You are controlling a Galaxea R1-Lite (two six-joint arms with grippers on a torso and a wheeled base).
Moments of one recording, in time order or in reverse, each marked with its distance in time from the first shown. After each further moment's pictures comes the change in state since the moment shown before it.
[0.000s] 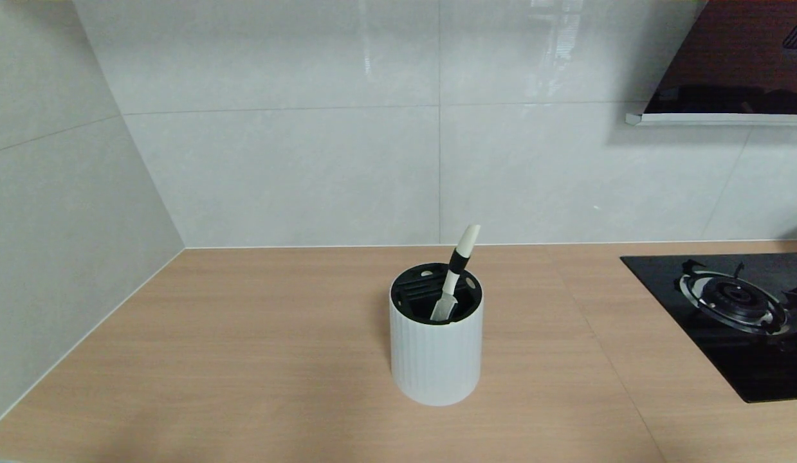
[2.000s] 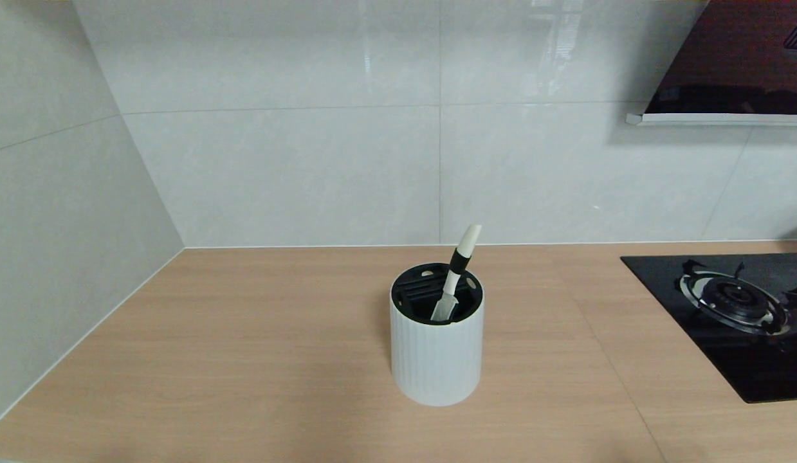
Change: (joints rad) left arm 0.141 -0.194 0.083 0.153 0.150 0.036; right arm -0.162 -0.122 0.609 -0.369 0.363 0.011
